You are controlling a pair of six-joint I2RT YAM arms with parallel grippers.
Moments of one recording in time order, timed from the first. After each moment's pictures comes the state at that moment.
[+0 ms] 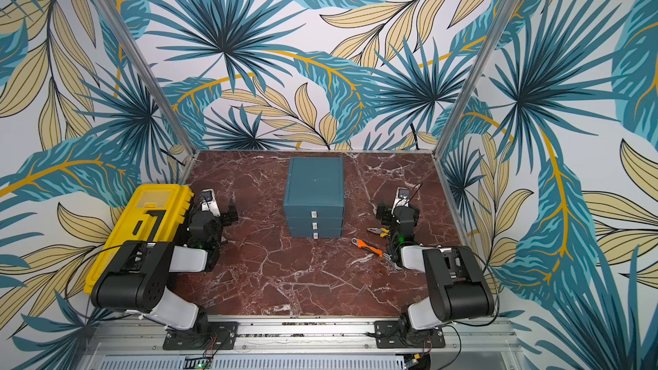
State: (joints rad) left arm -0.03 1.51 0.36 0.92 -0.29 -0.04; right arm 0.06 1.47 0.43 0.70 0.32 0.09
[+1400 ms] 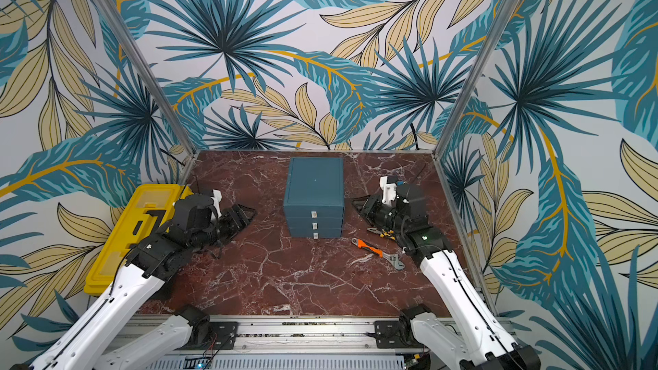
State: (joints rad) left arm -0.47 0.89 0.96 -0.72 0.10 -1.05; right arm 0.26 0.95 0.88 -0.37 -0.51 0.98
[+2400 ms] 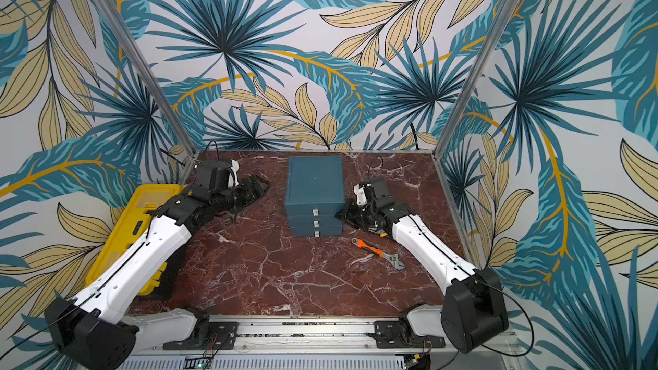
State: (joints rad) left arm -0.36 1.25 1.20 -0.60 0.16 -0.84; right arm 0.35 1.37 1.03 -0.51 -0.43 0.80
